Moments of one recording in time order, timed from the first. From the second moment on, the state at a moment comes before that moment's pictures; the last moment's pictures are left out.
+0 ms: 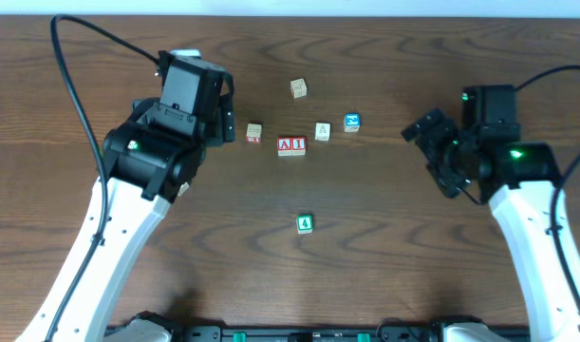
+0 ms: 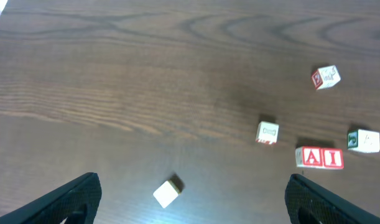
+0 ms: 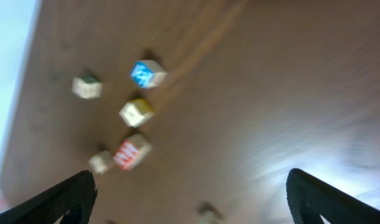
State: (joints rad) left arm -0.39 1.37 1.48 -1.02 -0.40 -0.33; right arm 0.09 1.36 1.20 -0.88 -0.14 1.06
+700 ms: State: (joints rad) left arm -0.39 1.37 1.48 -1.16 -0.35 -0.33; right arm 0.19 1.95 1.47 -0.63 -0.21 1.52
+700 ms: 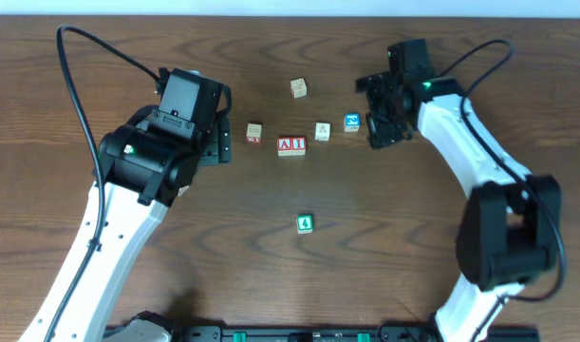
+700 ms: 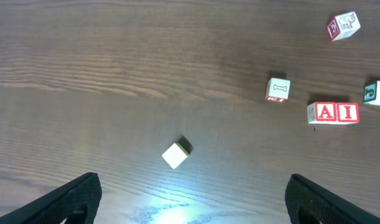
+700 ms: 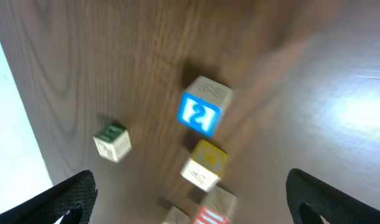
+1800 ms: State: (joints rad) left arm -0.39 1.37 1.48 -1.16 -0.35 -0.33; right arm 0.21 2.12 1.47 -0.52 -0.21 1.61
